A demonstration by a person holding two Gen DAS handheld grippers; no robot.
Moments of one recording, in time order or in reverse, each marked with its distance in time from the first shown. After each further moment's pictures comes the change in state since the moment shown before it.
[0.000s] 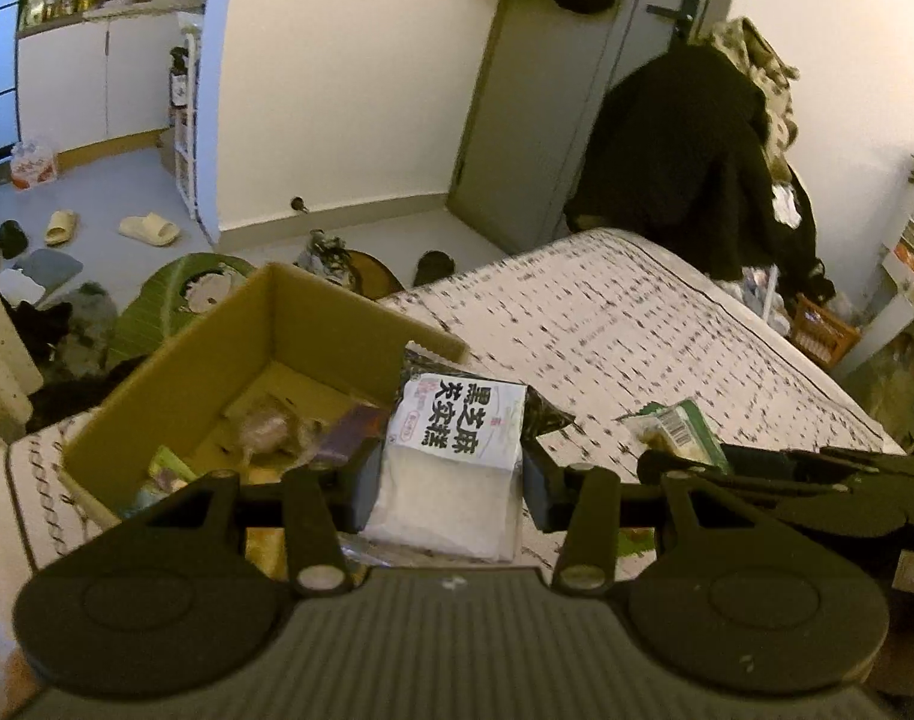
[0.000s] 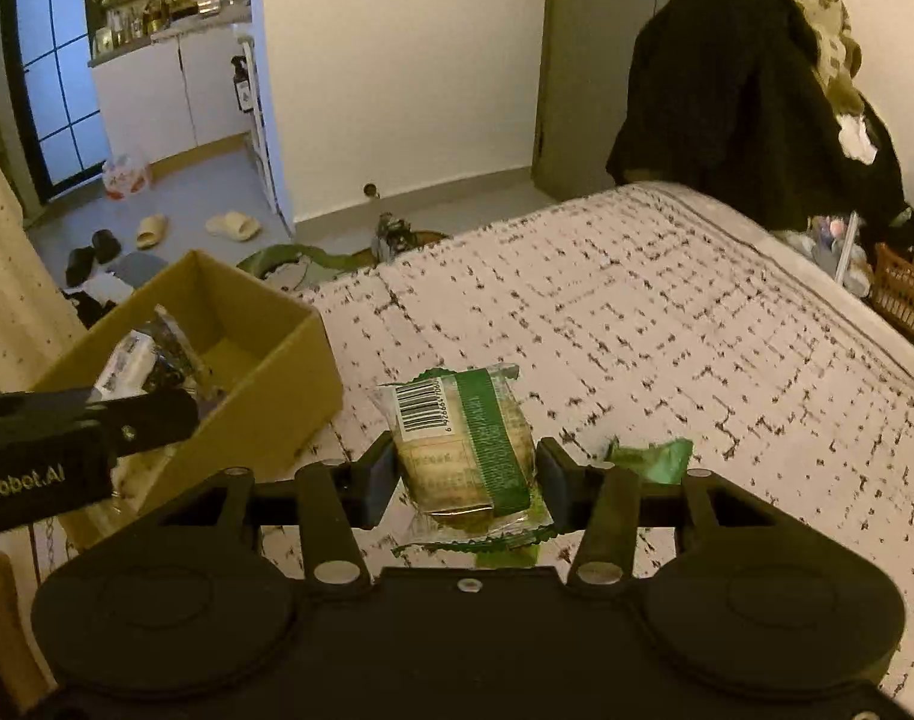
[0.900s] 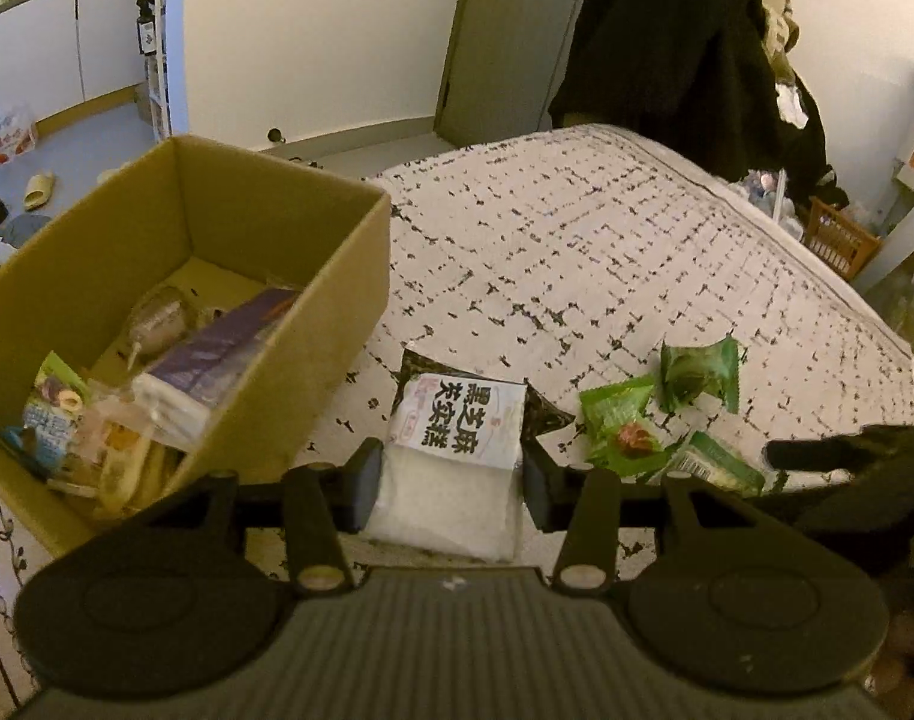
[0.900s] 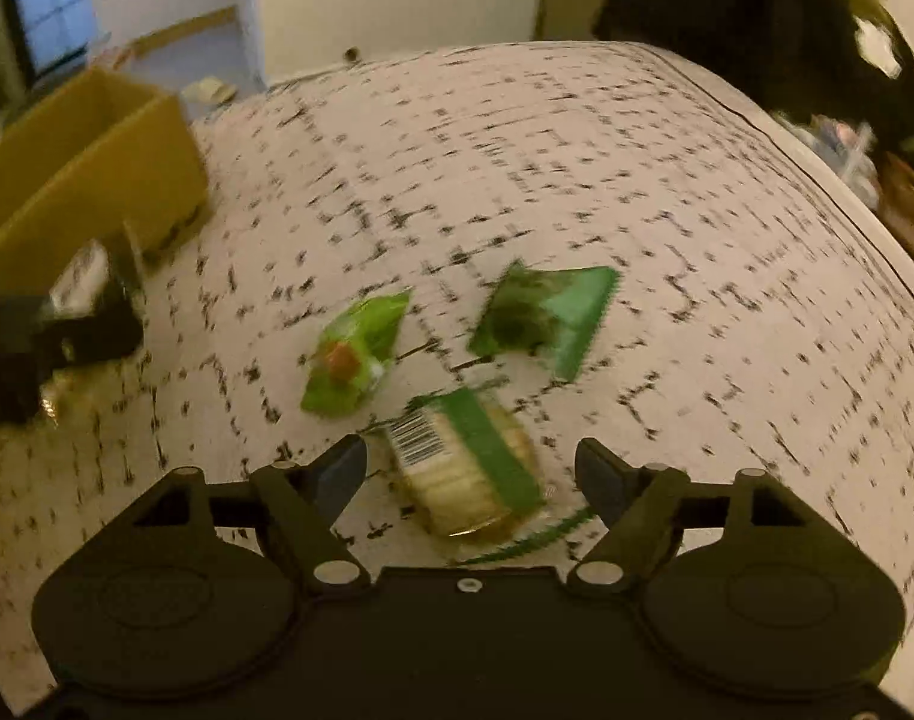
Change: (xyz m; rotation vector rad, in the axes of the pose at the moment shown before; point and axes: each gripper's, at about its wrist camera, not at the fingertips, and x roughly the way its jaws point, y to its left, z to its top) left arm 0.064 -0.043 -0.048 0.046 0.138 0.011; right arm 0.063 -0.058 -0.062 -0.126 0.268 -0.015
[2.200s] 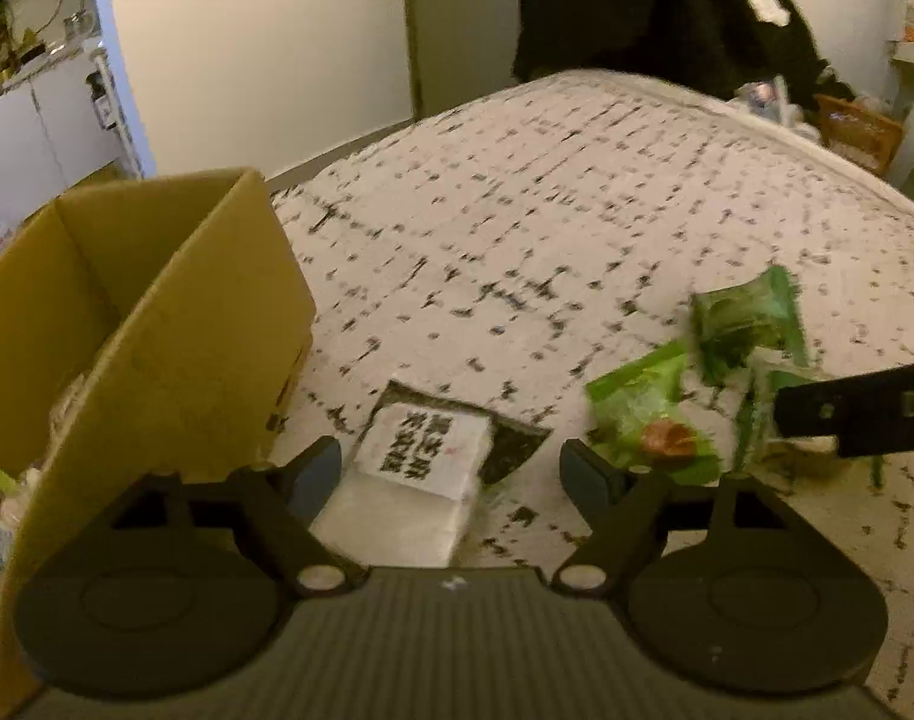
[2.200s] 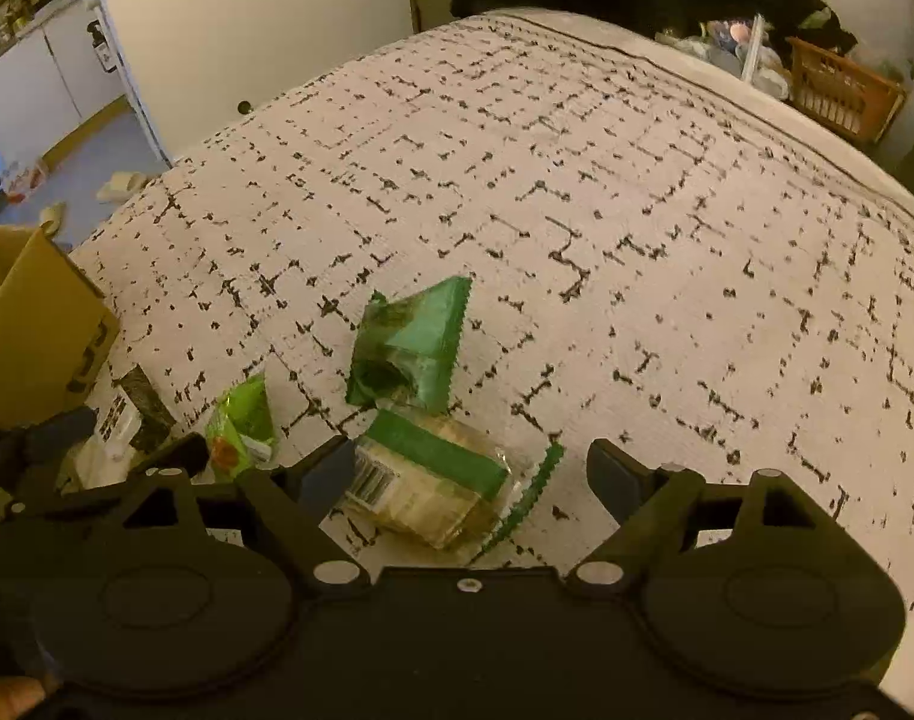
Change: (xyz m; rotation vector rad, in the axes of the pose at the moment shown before) left arm 0.076 -0.043 -0.006 0.211 0.004 0.114; right arm 0.005 -0.059 0.007 0.331 -0.015 -0.023
